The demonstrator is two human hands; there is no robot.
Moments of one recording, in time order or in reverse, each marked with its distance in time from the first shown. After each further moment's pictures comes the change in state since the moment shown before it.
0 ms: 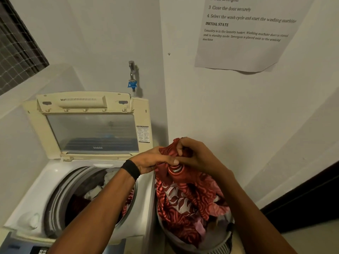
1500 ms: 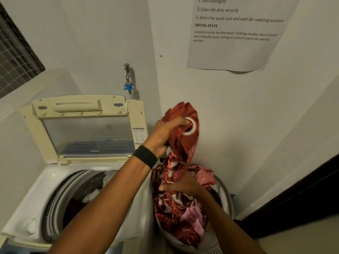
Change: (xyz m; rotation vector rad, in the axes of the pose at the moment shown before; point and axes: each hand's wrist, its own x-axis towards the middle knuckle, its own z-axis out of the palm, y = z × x) left_hand 0.015 0.084 0.056 -0.340 0.389 0.289; right_hand -0.048 0.004 0.061 0.291 -0.182 0.605
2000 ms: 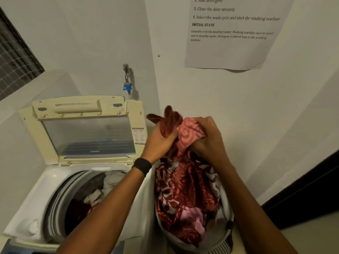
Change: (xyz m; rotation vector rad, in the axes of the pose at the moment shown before) left_hand -0.004 -0.032 -0.024 0.664 0.173 0.249; right_hand -0.003 -0.068 -0.083 -0.168 0.701 -0.604
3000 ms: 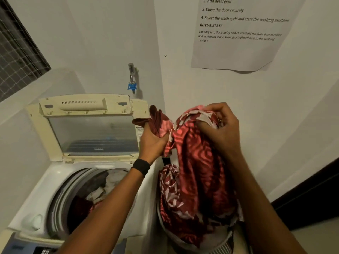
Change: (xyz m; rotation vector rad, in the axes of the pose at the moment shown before) left_hand -0.001 -0.021 -0.015 -0.108 0.223 -0.052; right_hand 0.011 -0.046 -0.026 0.209 0.104 0.097
